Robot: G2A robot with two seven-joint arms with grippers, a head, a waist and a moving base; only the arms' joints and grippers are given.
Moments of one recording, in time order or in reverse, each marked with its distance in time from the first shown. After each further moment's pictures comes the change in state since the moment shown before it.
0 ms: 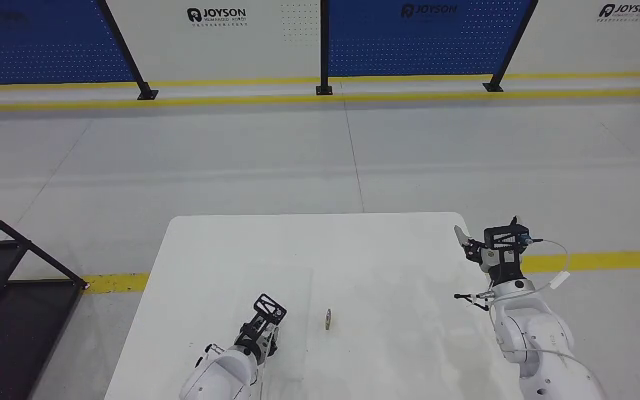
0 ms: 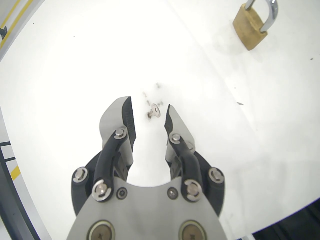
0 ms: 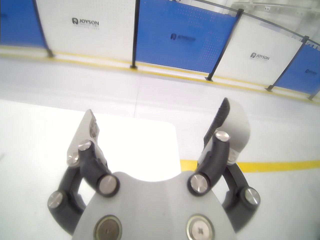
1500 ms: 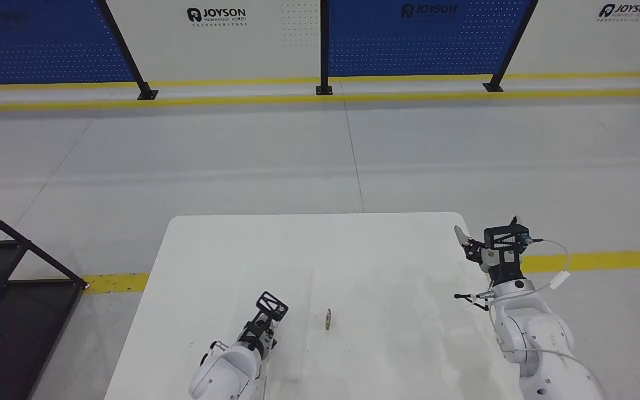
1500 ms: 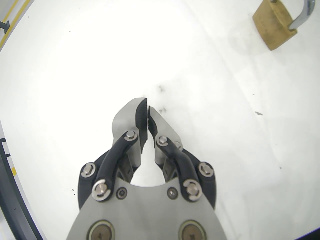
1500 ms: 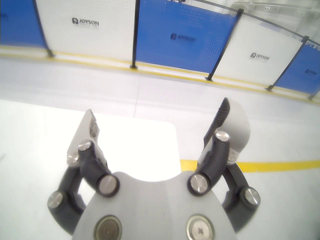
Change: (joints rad) left arm -0.046 -0.013 0.026 0.076 0.008 0.038 0.014; right arm 0.000 0.000 0.000 0.000 0.000 0.000 0.000
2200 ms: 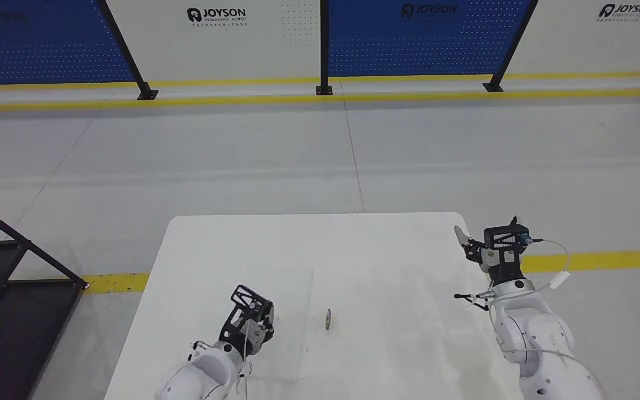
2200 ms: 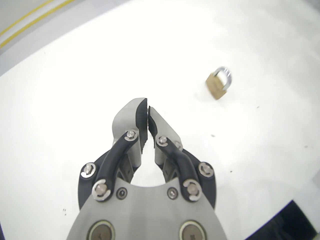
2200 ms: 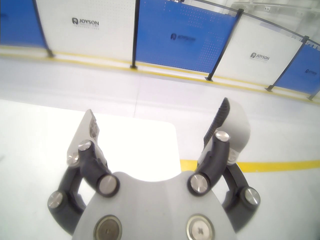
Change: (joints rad) left arm 0.156 0.028 -0.210 -0.130 -0.289 -0.204 0.404; right arm 0.000 0.000 0.000 0.000 0.000 0.000 0.000
